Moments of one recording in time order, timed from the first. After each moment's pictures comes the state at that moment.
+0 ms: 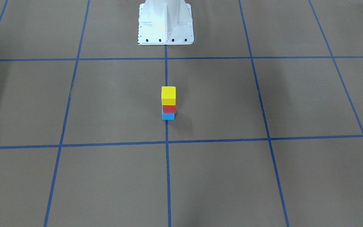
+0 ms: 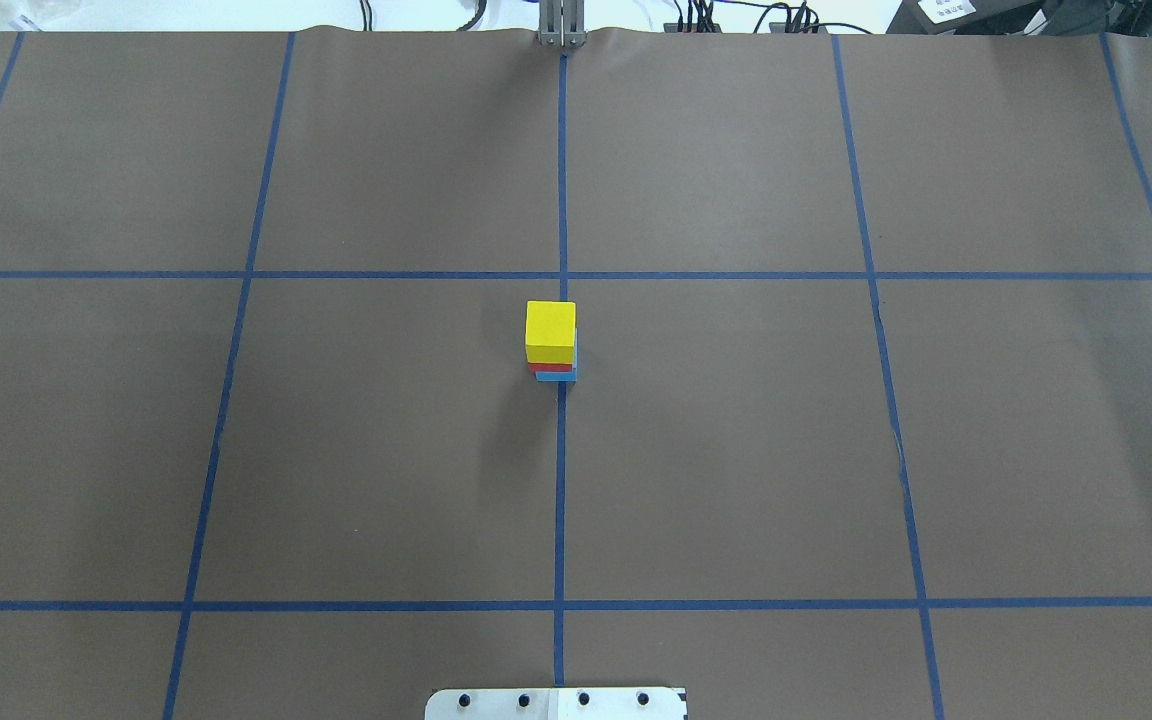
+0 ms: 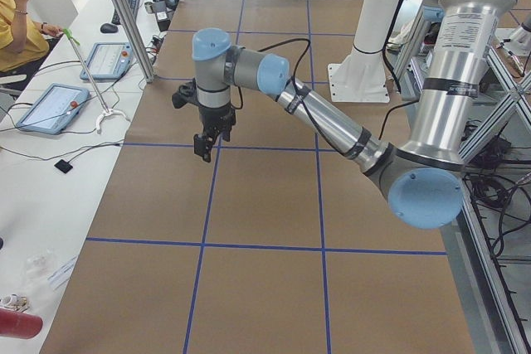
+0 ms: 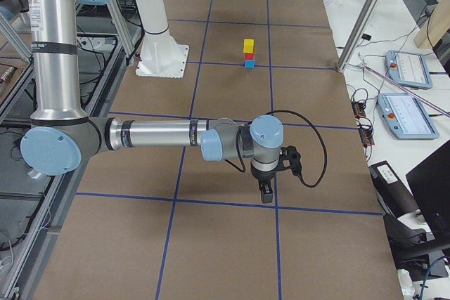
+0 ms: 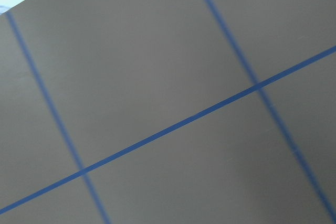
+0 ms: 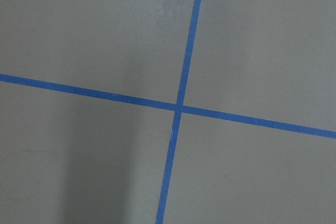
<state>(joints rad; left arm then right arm) -1.48 -1.69 -1.98 -1.19 -2.20 0.25 1.54 -1.58 1.63 -1.48 2.30 -0.04</state>
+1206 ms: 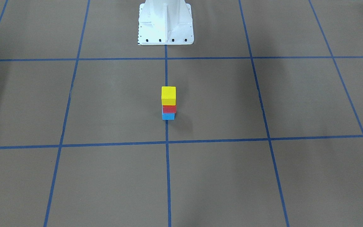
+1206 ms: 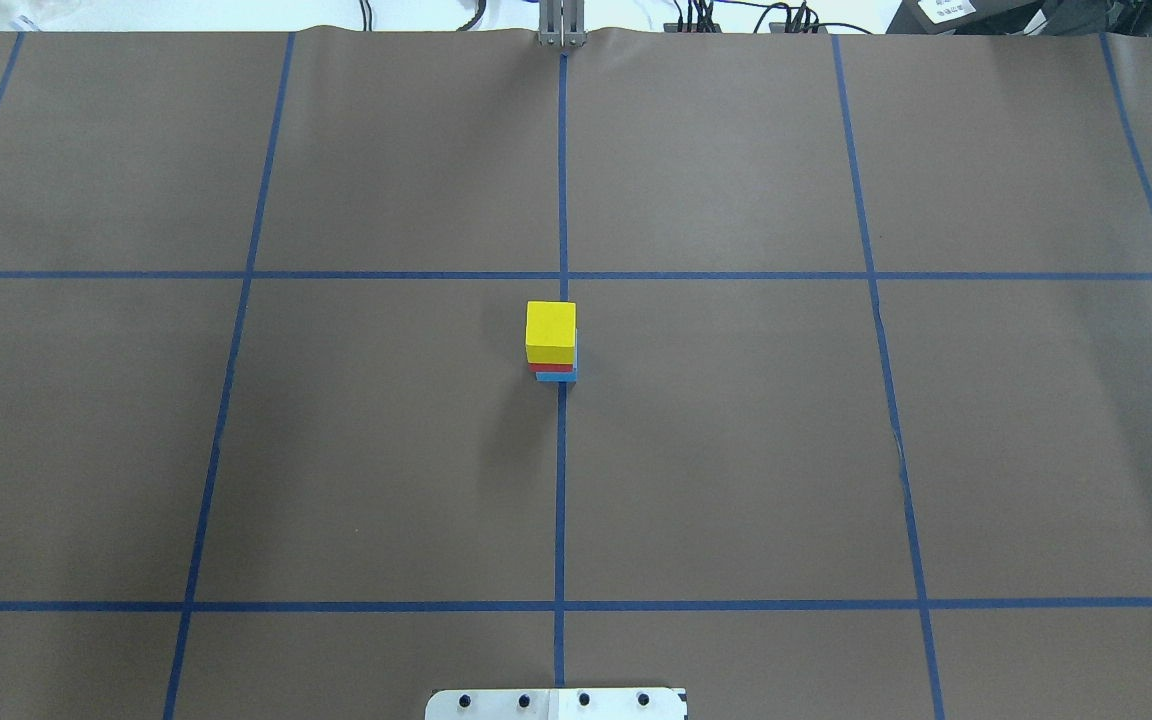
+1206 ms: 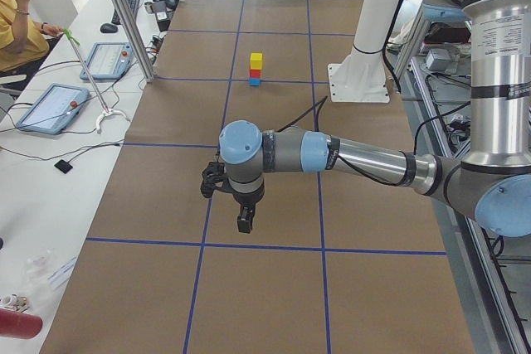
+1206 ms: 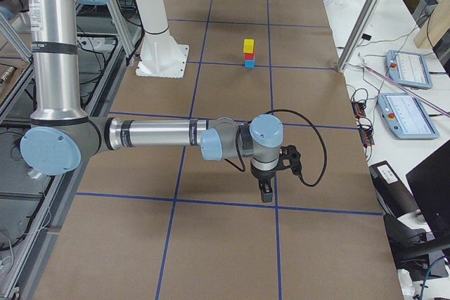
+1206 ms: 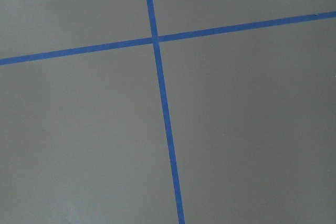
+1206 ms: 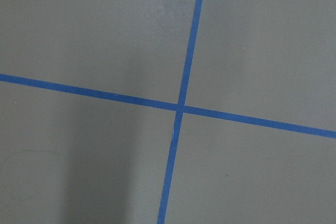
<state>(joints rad) -1.60 -1.46 -1.88 -1.33 -2.36 0.18 1.54 -1.58 1.63 -1.48 2.30 -0.04</state>
